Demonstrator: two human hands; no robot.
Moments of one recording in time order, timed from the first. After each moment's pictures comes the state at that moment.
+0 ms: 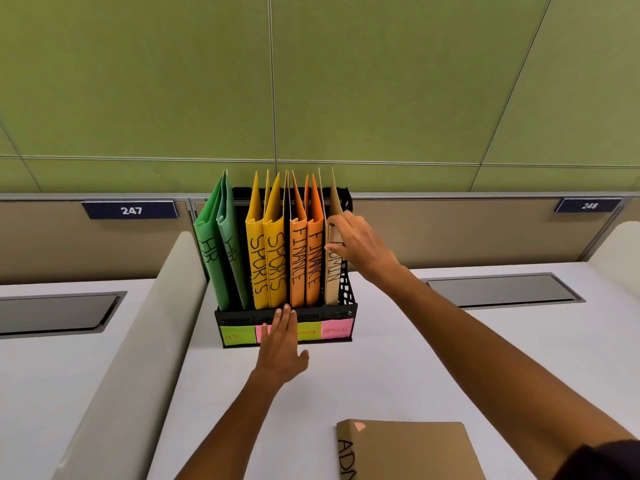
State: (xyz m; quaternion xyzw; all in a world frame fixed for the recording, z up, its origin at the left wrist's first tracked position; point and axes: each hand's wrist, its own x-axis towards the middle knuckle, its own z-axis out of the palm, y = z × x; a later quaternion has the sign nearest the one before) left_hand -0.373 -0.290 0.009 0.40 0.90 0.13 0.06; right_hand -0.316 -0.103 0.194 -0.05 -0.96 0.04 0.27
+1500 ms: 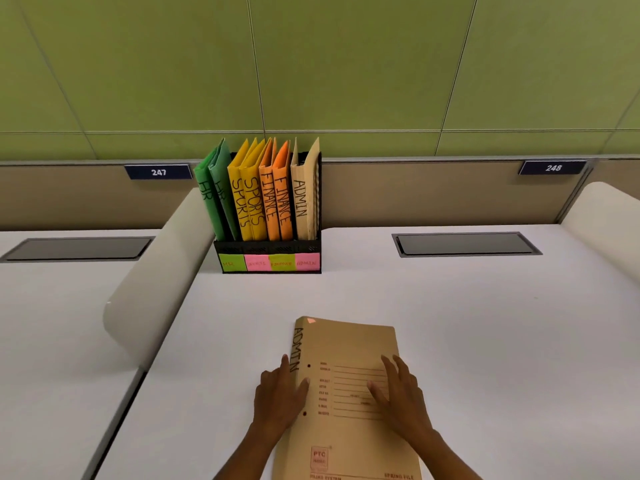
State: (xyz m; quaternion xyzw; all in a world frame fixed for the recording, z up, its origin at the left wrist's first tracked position) left_hand -0.068 -0.380 -0.038 0.22 0.94 0.18 0.17; right_hand 0.086 -0.177 -0.059 -0.34 -0.91 0.22 0.01
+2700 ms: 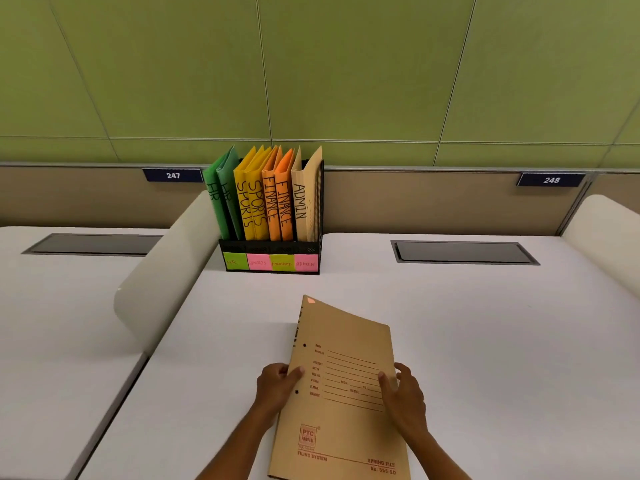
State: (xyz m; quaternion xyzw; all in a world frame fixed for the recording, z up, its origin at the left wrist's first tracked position) left_hand -0.037 -0.377 -0.023 0.07 0.80 0.54 0.26; right_hand 0.114 -0.169 -0.056 -0.43 -0.80 0.39 0.13
